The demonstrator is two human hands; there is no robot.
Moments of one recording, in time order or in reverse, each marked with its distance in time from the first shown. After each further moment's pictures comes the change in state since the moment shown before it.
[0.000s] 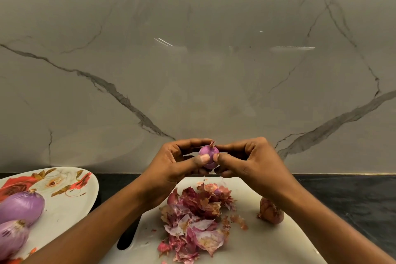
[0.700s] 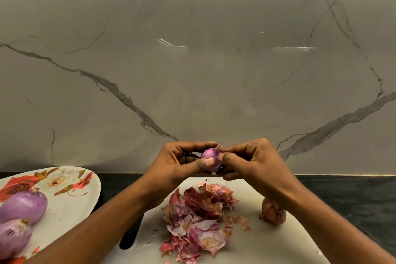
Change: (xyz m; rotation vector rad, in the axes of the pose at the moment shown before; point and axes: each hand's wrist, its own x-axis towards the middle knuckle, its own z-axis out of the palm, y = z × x) left_hand 0.000 0.000 0.000 0.092 -0.014 0.066; right_hand 0.000 0.000 -0.001 -0.029 -0.017 -0.026
